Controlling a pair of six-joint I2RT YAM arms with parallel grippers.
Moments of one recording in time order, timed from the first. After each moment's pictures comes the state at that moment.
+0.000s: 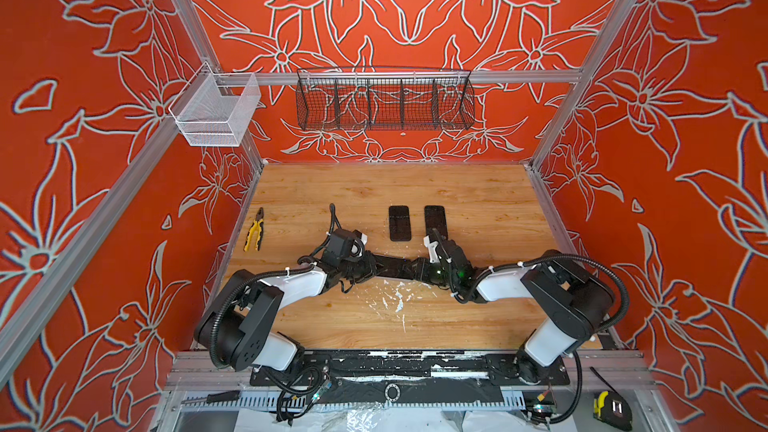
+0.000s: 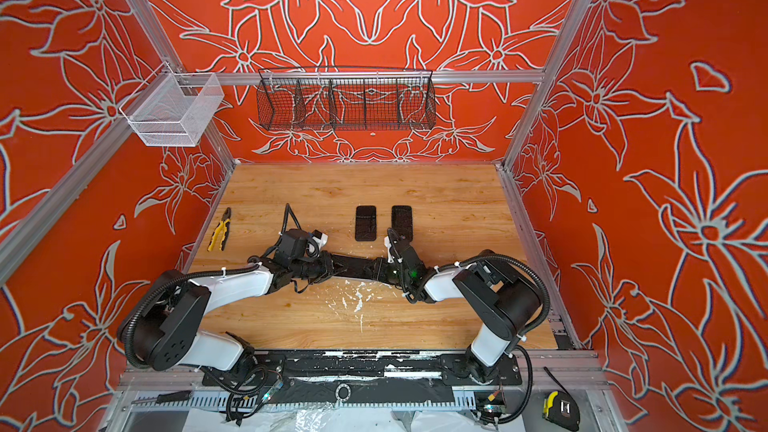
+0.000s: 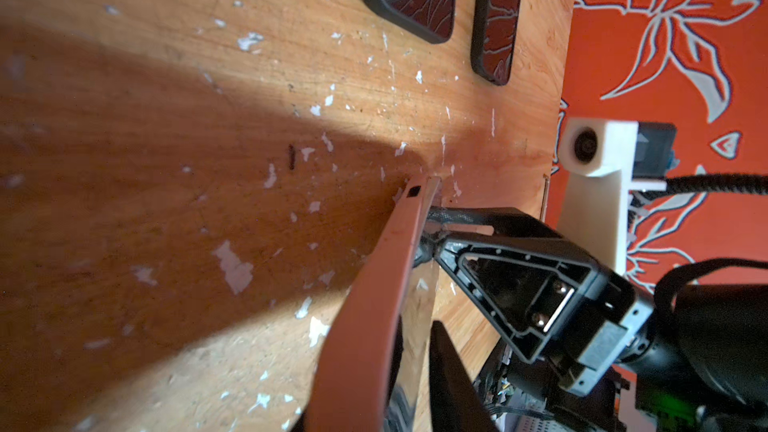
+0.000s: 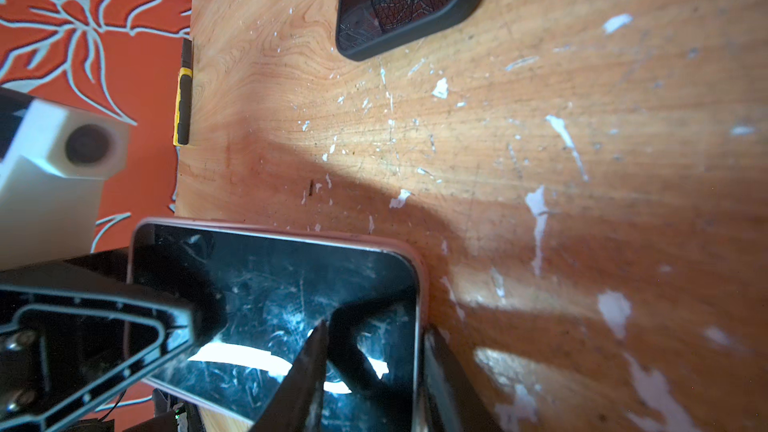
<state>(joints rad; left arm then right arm) -0.42 1.46 0.56 0.12 0.56 -0.89 0.70 1.67 0.53 0.48 -0.28 0.92</state>
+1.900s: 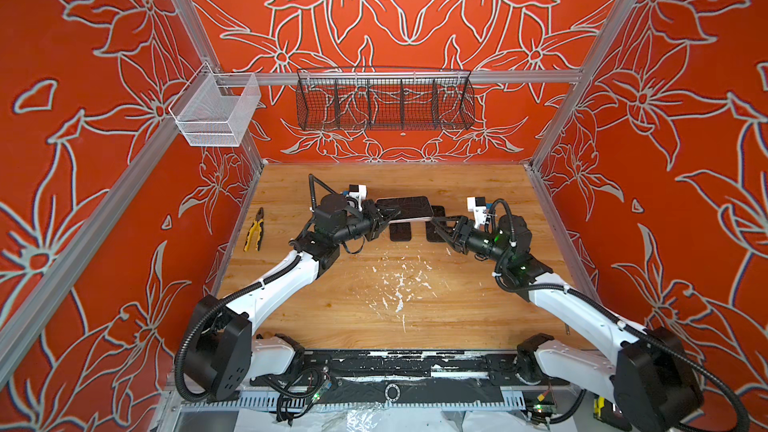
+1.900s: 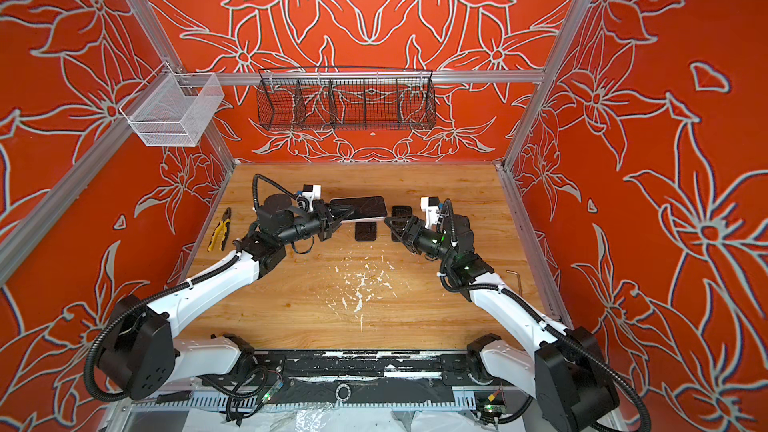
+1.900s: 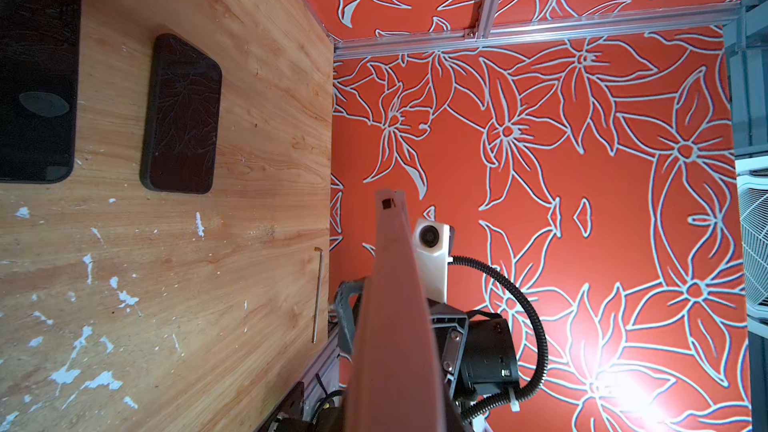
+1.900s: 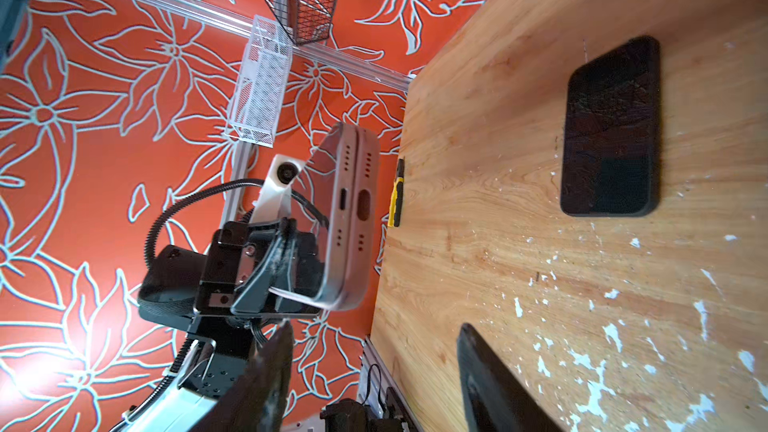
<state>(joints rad) -0.43 1.30 0.83 0.31 0.57 -1.39 0.39 1.10 0.58 0.40 -0.58 1.19</state>
